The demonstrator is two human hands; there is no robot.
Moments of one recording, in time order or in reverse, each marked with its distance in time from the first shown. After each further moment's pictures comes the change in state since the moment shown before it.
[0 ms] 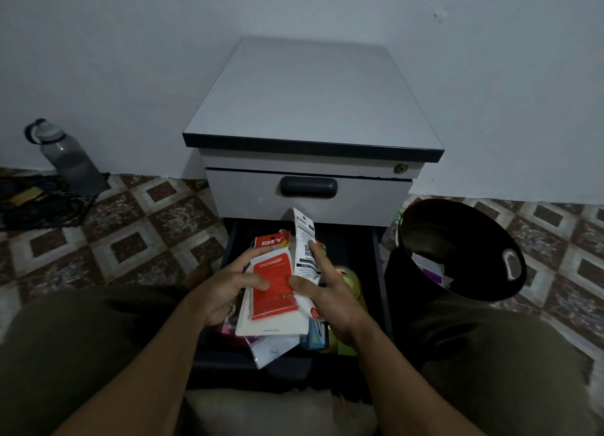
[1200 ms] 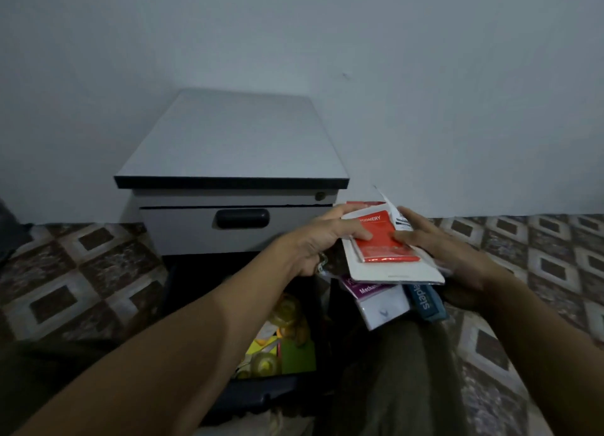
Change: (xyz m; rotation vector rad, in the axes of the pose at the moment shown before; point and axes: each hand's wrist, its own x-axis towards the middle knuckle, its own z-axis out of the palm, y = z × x) left_hand 0.013 0.116 0.239 0.116 -0.397 0.120; right_hand -0.154 -0.171 -0.159 -0.109 0.204 -0.092
